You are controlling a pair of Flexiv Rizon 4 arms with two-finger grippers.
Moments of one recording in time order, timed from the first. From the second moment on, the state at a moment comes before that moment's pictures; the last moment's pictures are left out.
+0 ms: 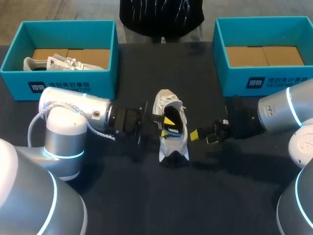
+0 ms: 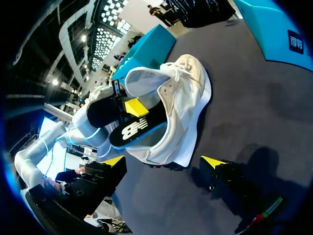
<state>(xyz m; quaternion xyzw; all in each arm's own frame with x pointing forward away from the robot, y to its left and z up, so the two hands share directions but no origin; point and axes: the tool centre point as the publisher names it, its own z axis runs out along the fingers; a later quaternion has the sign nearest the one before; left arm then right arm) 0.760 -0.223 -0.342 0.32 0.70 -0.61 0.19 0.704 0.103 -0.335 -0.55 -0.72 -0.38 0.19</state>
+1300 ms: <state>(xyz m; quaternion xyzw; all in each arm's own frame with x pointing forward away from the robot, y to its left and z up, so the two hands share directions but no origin) 0.761 -0.221 -0.350 0.34 0.70 -0.60 0.19 0.704 0.103 -0.335 -0.55 -0.72 -0.38 0.19</state>
